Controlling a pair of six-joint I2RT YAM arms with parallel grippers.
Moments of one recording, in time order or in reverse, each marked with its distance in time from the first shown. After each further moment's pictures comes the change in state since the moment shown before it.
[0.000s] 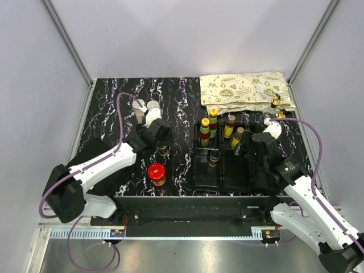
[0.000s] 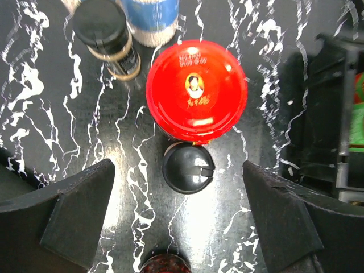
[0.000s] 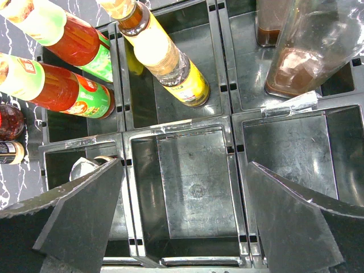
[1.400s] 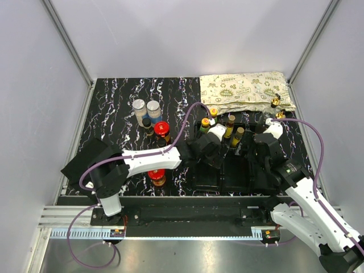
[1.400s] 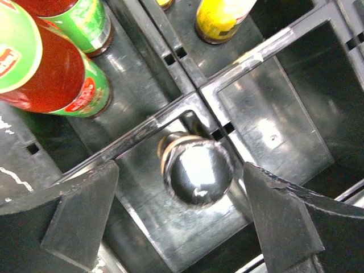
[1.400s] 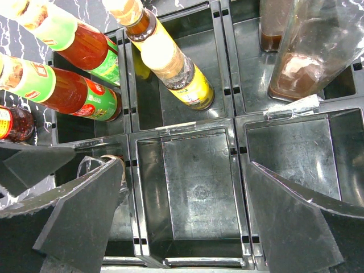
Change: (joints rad) left arm -0.356 0.451 0.294 0.230 0.283 0.227; right arm 0.000 -0.025 0.000 0.008 -0.005 -0.001
